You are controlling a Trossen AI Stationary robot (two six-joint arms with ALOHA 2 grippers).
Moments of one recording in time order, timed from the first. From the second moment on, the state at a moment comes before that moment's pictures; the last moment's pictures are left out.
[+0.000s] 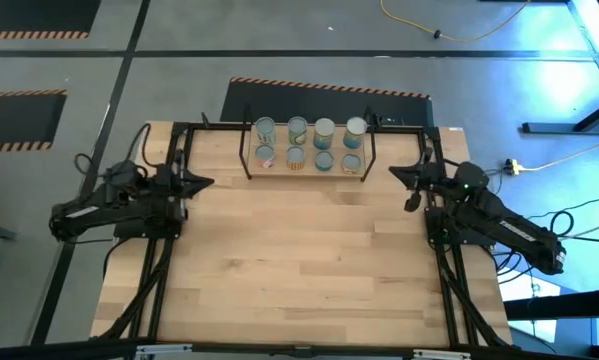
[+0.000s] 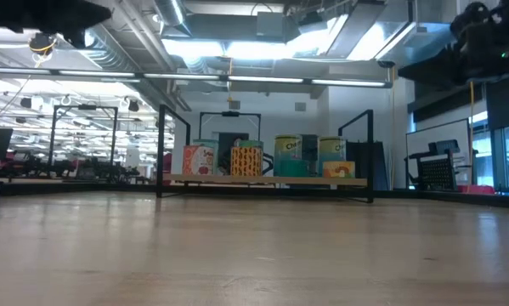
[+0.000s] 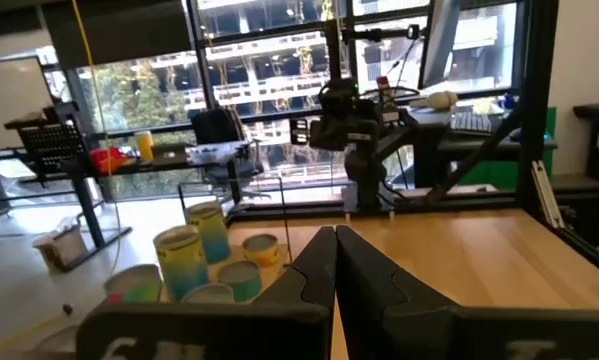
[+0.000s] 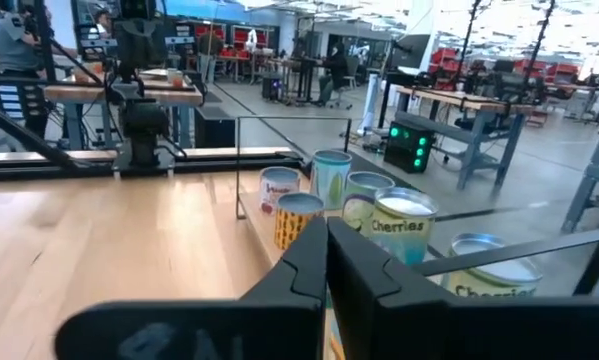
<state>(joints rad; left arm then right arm) 0.23 0.01 0.37 -0.24 0.09 0.09 -0.55 0.10 0.19 -0.09 -0.20 -0.09</state>
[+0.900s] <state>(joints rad) 0.23 0.01 0.01 0.04 0.14 0.07 -0.55 0.10 0.01 0.06 -0.27 -0.06</state>
